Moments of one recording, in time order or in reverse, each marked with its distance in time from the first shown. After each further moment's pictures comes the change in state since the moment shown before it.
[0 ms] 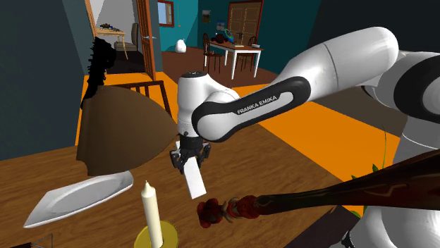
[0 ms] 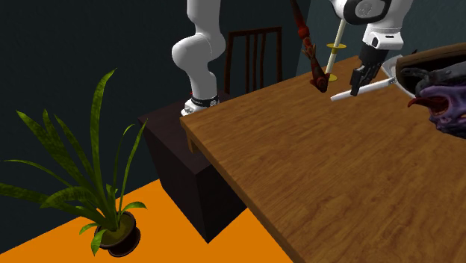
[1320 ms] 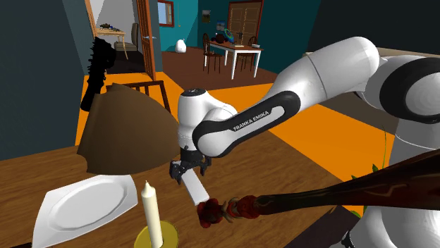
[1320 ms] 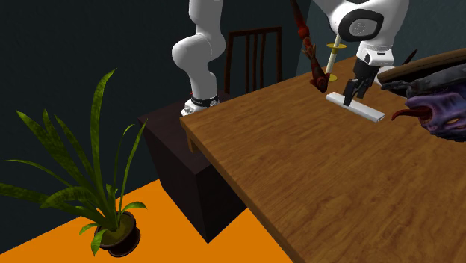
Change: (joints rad) arm 0.009 0.058 -0.008 -0.052 -0.026 0.093 0.020
